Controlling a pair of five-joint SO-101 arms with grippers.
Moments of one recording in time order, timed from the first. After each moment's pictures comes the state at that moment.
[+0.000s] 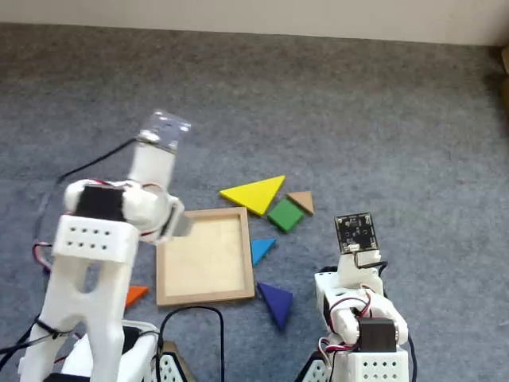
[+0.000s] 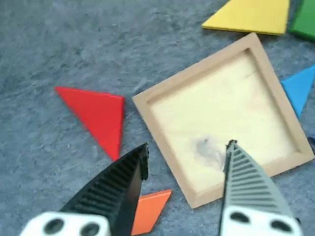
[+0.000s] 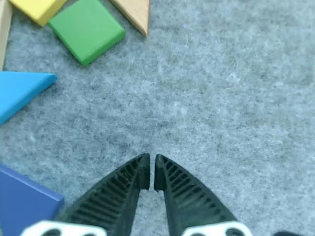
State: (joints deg) left arm -0.1 -36.4 34.5 82.1 -8.3; right arm -5.5 -104.4 96.0 71.3 10.4
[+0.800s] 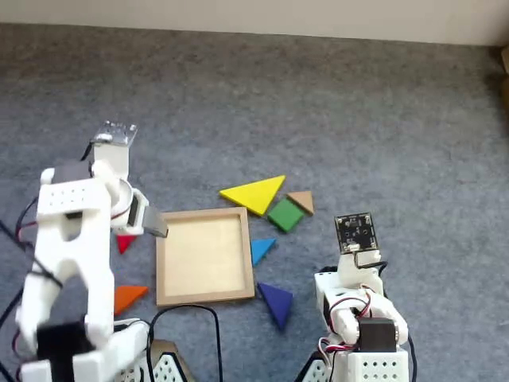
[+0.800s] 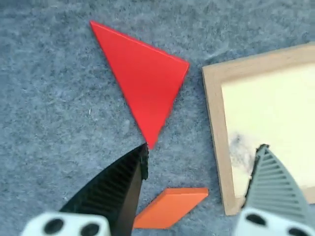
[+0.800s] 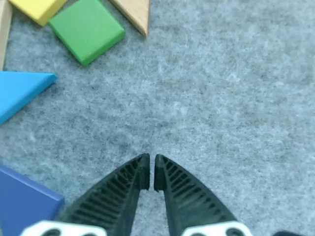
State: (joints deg) left arm -17.0 -15.8 34.9 74.5 -10.5; right arm -5.5 -104.4 96.0 71.3 10.4
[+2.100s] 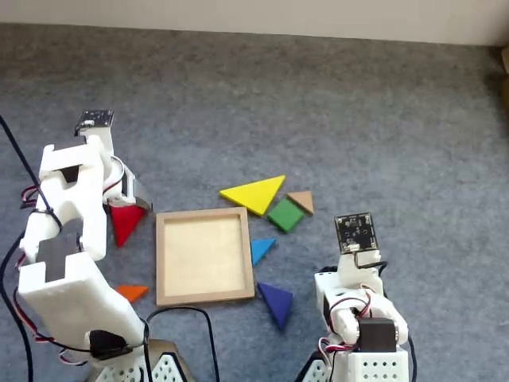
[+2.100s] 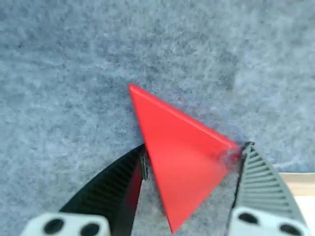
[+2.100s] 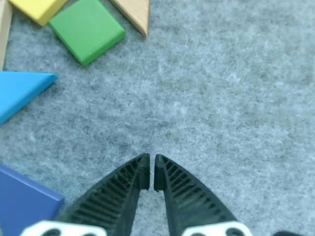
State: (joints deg) left arm -21.9 17.5 14.5 65.2 -2.8; right arm -5.5 -104.4 96.0 71.3 10.4
